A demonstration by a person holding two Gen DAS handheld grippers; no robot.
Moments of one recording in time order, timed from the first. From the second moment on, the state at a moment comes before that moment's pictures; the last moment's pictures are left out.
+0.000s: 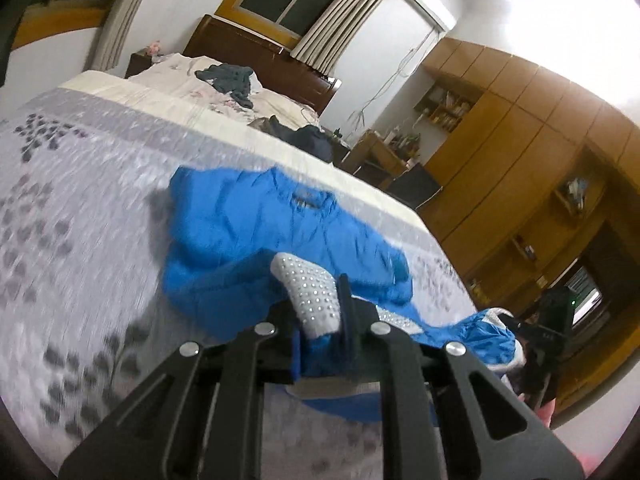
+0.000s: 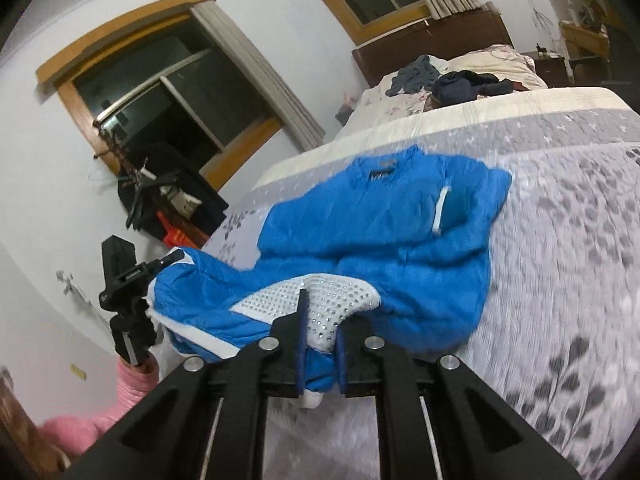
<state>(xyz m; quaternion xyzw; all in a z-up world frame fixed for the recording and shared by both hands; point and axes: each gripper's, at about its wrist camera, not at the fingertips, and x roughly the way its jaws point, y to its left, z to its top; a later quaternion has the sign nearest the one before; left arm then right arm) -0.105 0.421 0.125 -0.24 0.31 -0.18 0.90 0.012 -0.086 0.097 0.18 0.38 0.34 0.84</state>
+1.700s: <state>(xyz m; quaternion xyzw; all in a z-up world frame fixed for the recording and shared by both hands) 0.109 0.426 0.102 -0.13 0.36 -0.11 0.92 0.233 -0.115 0.046 0.20 0.46 0.24 0.83</state>
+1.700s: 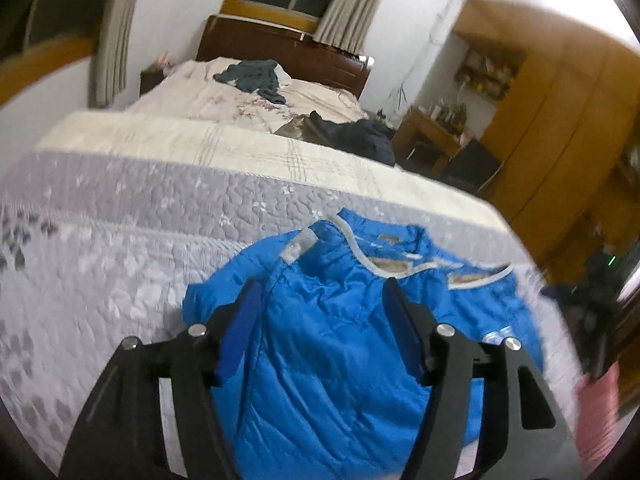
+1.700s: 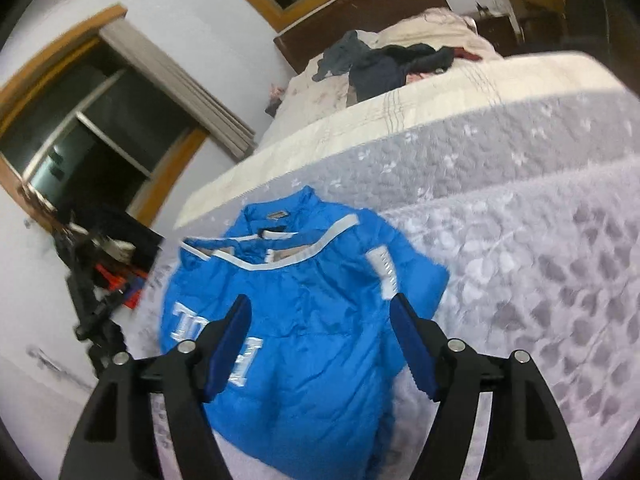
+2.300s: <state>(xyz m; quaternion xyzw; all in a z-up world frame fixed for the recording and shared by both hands) 0.181 0.379 0.044 -0.02 0.43 -0.06 0.90 0.276 -0.057 -0.002 0.06 0.48 0.23 0.84</state>
